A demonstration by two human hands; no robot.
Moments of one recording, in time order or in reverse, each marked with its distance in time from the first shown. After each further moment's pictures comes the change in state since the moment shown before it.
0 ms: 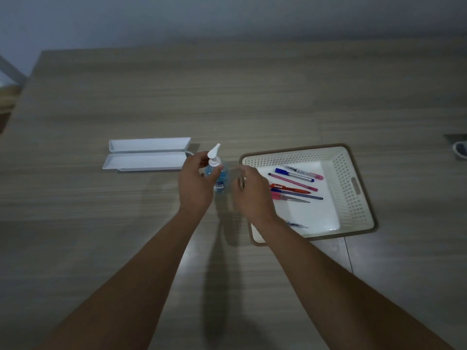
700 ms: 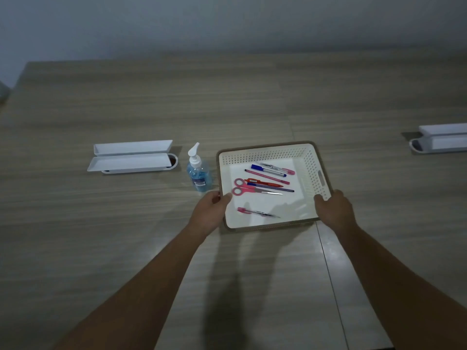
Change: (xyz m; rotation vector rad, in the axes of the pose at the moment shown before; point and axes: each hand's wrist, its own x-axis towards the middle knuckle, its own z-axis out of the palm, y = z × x) left_hand -0.087 0.027 0.032 -0.107 -0.489 -0.471; right_hand -0.040 0.162 -0.187 -0.169 0.162 0.612
